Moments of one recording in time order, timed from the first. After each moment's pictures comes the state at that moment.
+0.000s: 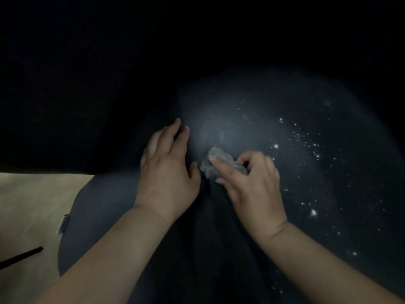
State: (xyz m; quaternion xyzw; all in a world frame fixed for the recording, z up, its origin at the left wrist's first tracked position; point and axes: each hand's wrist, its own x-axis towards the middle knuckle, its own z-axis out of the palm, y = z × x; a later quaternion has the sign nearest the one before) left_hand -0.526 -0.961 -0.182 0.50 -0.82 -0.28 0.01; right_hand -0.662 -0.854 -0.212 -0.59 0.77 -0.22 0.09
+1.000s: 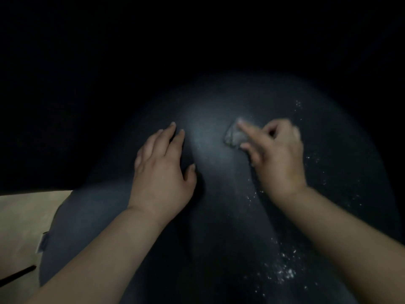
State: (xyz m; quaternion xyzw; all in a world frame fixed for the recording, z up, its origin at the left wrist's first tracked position) left_hand -0.558 -0.956 -0.182 0.47 -0.85 -0.24 -0.02; right_hand -0.755 -0.862 -0.212 -0.51 0.83 -0.22 0.06
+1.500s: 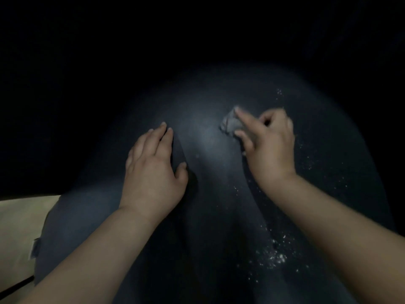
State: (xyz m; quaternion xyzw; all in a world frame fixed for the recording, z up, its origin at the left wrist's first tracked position) left_hand -0.566 -0.948 -0.180 0.46 -0.86 -0.22 -0.04; right_hand -0.756 -0.855 -0.211 -0.43 0.86 -0.25 0.05
